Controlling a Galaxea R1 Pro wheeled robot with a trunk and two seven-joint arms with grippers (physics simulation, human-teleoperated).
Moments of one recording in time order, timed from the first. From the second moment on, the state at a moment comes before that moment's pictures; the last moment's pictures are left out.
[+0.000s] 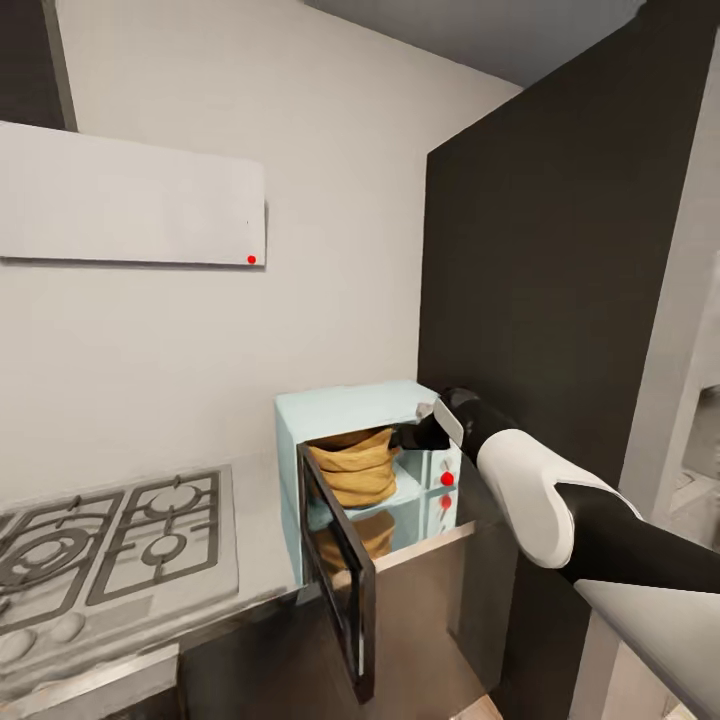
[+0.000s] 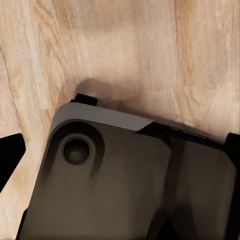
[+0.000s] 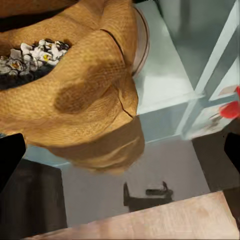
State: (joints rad) left arm 0.00 -0.03 0.02 -0.09 0.30 -0.07 0.00; right arm -1.31 0.15 -0.20 -0.19 0.16 0.84 0.12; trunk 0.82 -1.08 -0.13
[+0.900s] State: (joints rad) left arm 0.00 -0.03 0.02 -0.09 0.30 -0.07 0.00; right arm -1.07 0.07 -0.19 -0.13 0.37 0.05 0.52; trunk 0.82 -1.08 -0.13
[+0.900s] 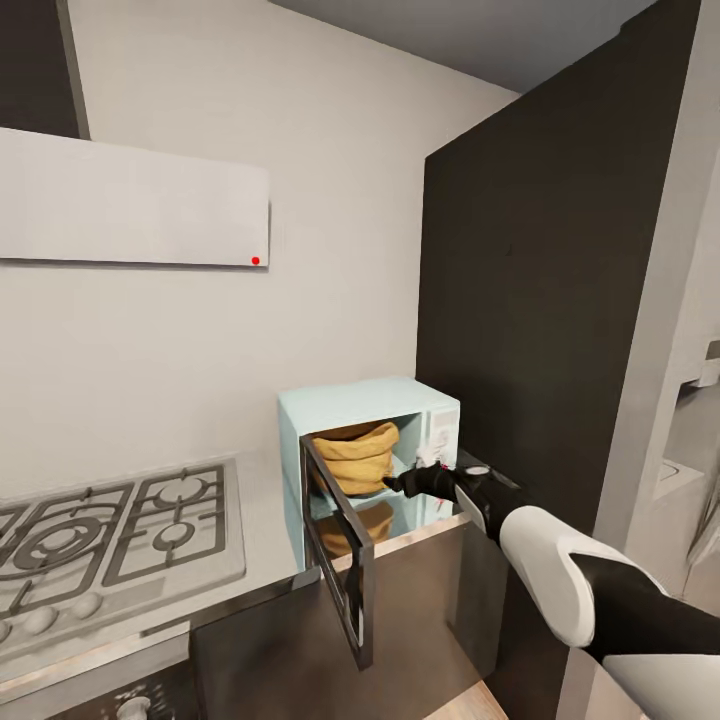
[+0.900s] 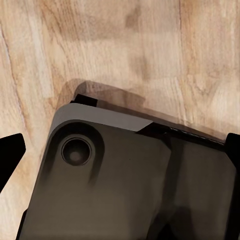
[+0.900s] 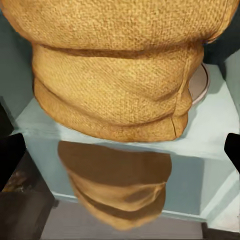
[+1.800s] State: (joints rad) left arm 0.00 -0.03 0.02 -0.10 0.30 -0.07 0.00; right arm -1.03 0.08 -0.20 -0.08 0.36 -0.14 0.54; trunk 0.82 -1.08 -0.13
